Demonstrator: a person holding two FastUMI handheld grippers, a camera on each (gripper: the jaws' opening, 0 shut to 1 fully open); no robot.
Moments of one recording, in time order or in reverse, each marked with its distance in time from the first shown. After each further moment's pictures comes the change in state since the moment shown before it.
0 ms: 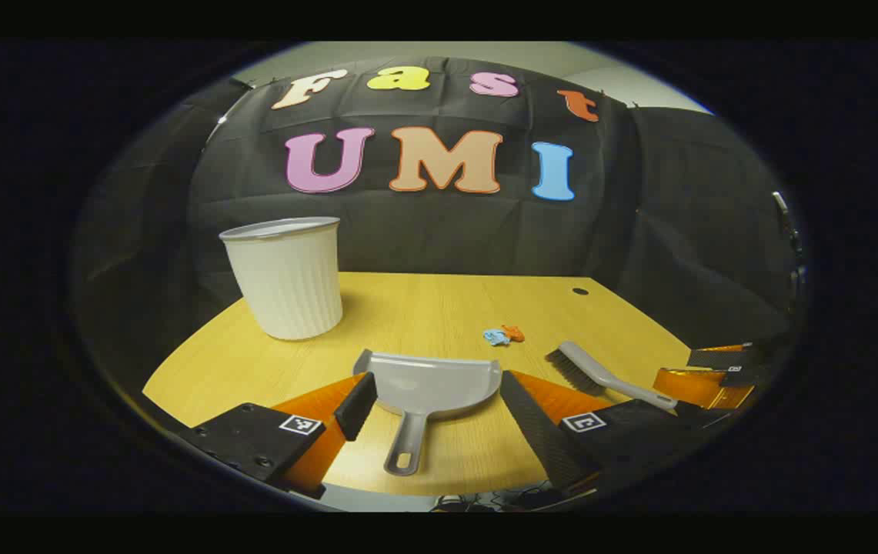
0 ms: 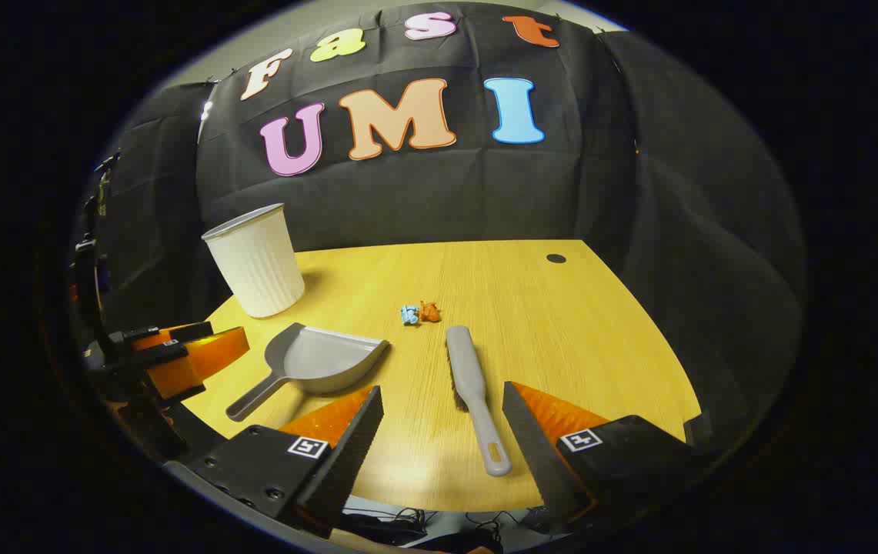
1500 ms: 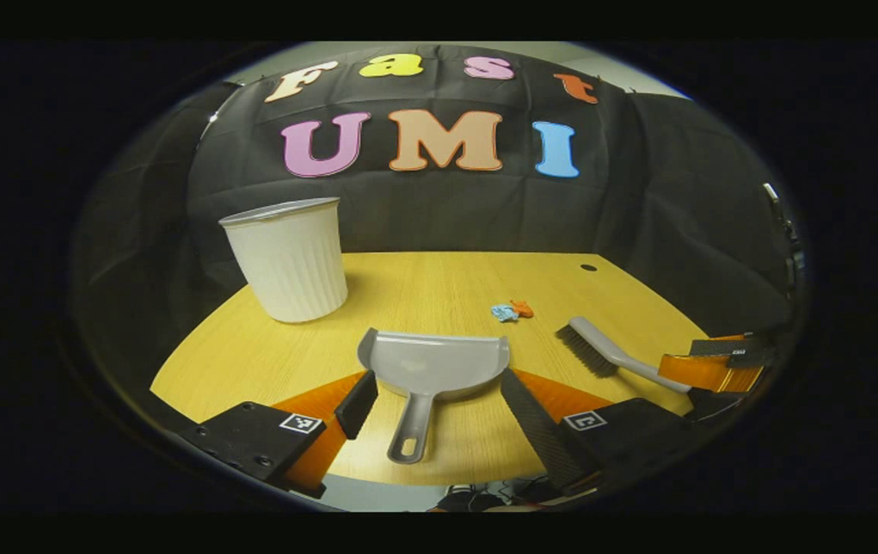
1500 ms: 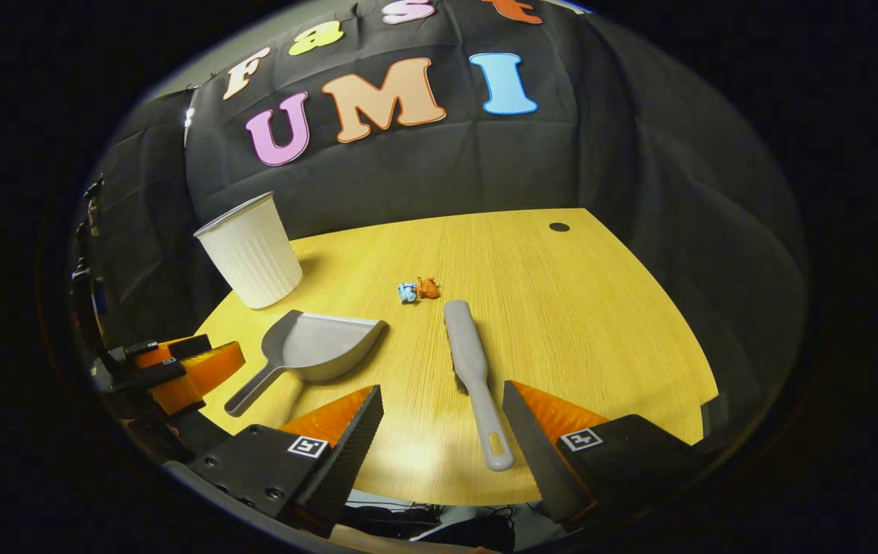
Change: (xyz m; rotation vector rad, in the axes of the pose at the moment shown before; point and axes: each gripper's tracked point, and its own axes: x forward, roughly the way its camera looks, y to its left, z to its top) left arm 0.001 0.003 -0.026 0.040 0.083 0.034; right arm 0.017 -0.004 -0.020 0.074 0.094 0.022
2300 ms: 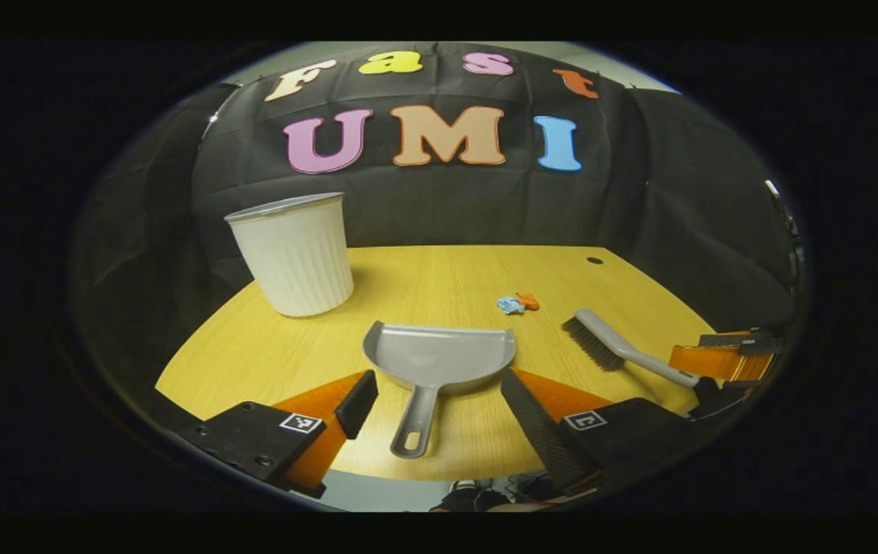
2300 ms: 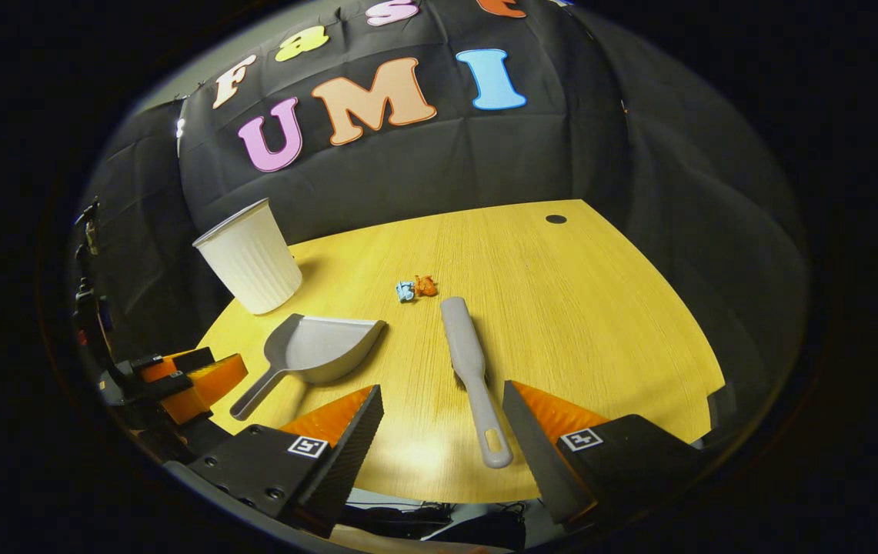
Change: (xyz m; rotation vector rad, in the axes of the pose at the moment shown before) left arm -0.002 0.002 -0.012 0.013 0.028 0.020; right arm 0.005 -0.007 -0.010 0.036 0.004 0.009
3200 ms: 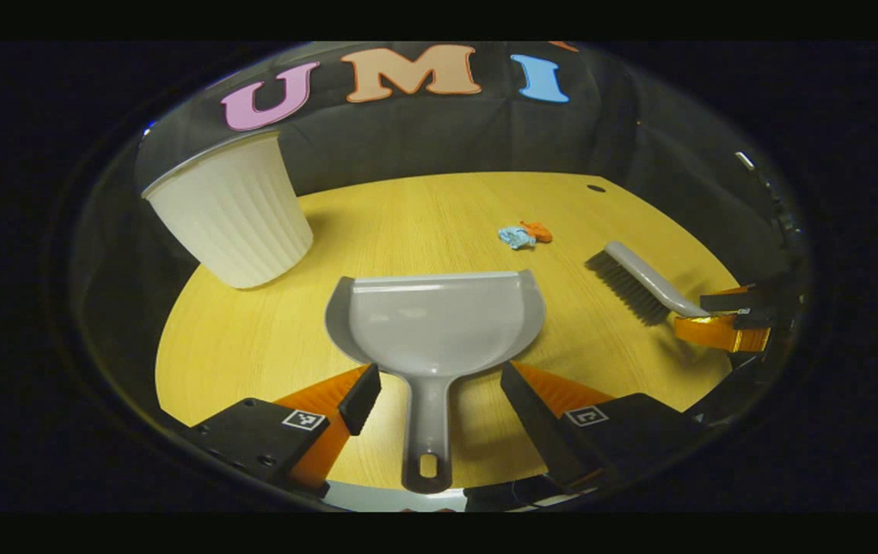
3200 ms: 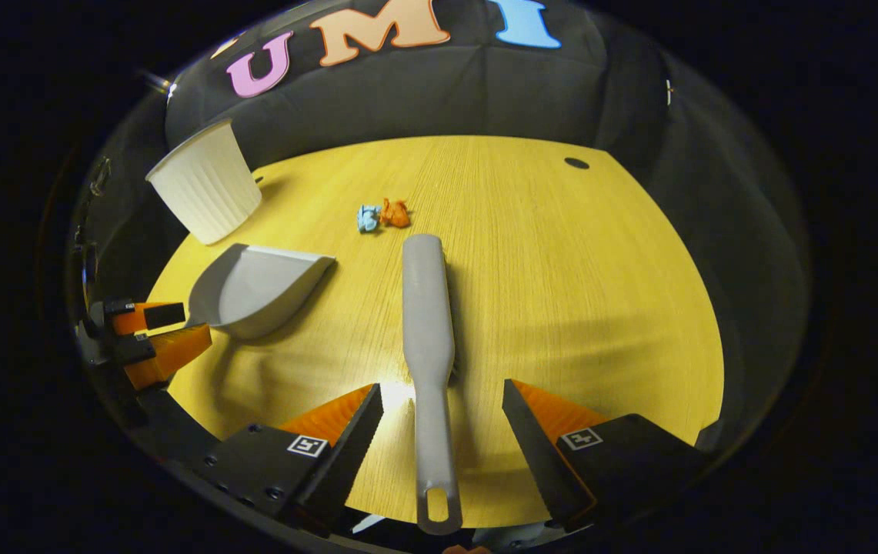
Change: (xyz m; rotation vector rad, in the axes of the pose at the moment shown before) left arm 0.077 0.009 -0.065 0.106 0.364 -0.069; right arm 0.101 -0.046 -0.050 -0.146 0.359 -0.047
